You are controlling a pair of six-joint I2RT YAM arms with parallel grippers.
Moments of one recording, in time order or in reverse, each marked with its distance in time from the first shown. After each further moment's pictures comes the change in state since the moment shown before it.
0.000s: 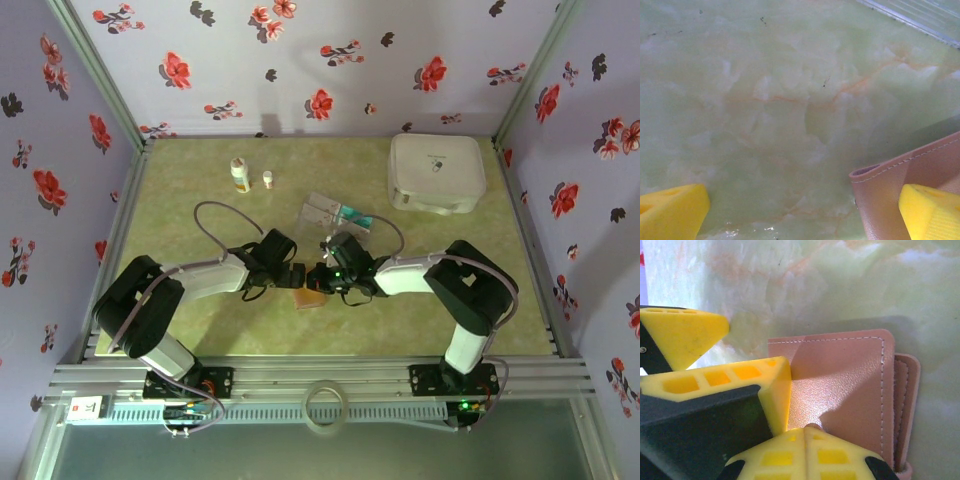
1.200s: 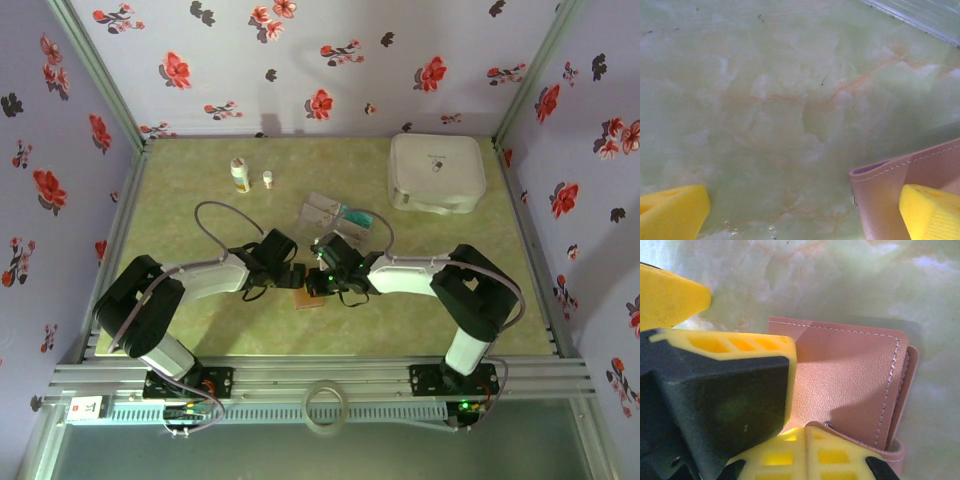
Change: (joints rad) left arm -0.003 0.006 0.002 -0.001 0.000 -0.004; right arm 0.085 -0.039 0.116 -0.269 0.151 -0.198
